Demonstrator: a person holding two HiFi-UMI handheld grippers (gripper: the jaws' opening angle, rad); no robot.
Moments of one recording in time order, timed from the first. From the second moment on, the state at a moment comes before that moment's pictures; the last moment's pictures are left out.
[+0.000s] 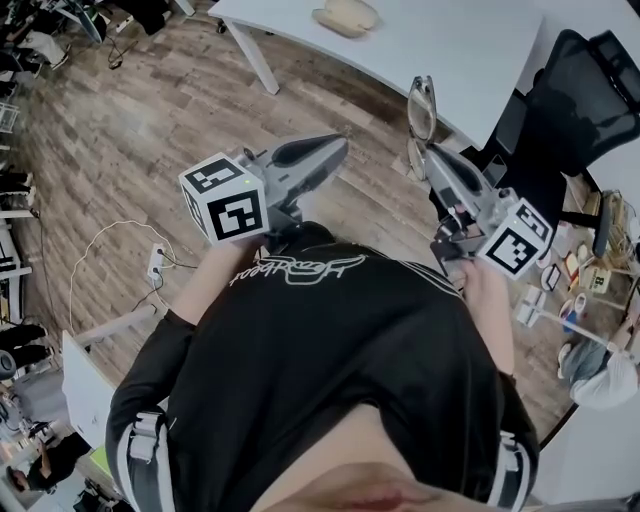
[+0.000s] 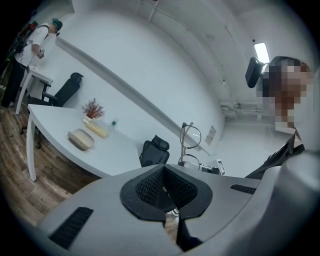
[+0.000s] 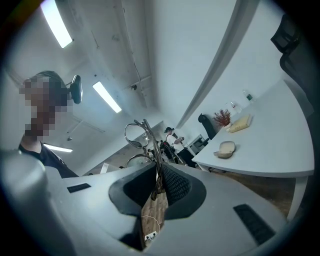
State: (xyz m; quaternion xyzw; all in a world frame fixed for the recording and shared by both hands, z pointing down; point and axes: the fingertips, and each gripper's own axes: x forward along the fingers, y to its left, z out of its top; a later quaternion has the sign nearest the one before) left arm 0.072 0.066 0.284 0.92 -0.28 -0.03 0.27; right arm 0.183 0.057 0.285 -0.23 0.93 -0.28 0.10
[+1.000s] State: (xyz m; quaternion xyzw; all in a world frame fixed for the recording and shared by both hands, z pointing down) left arm 0.023 -0.115 0.300 0.92 -0.26 -0.03 0.29; right arm 0.132 -0.115 0.298 -0.25 0.92 -0.29 0.08
